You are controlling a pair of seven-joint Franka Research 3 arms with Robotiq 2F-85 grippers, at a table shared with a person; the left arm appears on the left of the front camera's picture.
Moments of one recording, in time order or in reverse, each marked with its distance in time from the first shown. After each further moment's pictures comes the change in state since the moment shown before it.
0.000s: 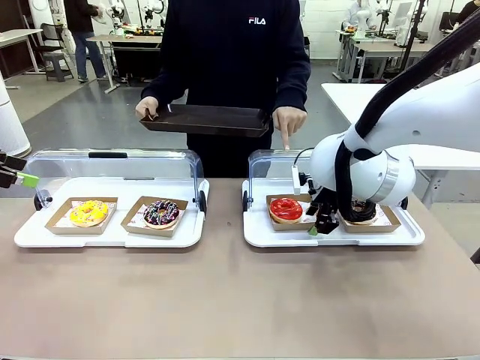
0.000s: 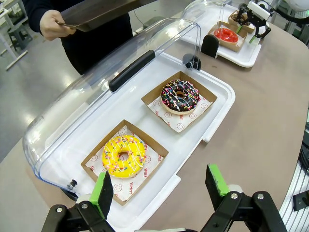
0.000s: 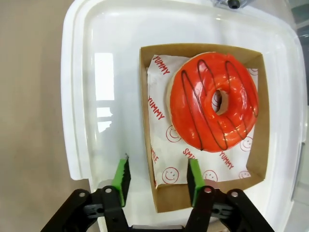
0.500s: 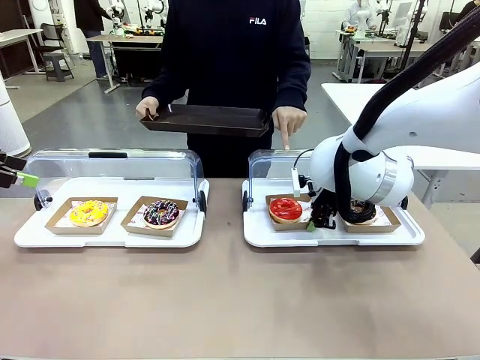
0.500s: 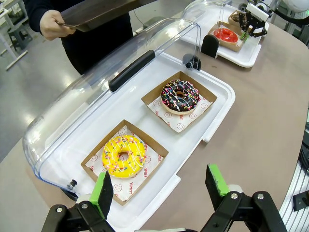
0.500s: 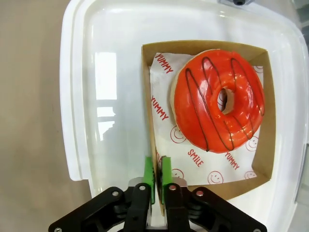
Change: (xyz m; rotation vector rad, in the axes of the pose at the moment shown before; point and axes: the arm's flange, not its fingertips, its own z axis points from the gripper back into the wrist) left arm 0.000 0.000 0.000 0.000 0.000 0.001; right arm -0.002 -0.001 -0.003 0.019 0.002 0.003
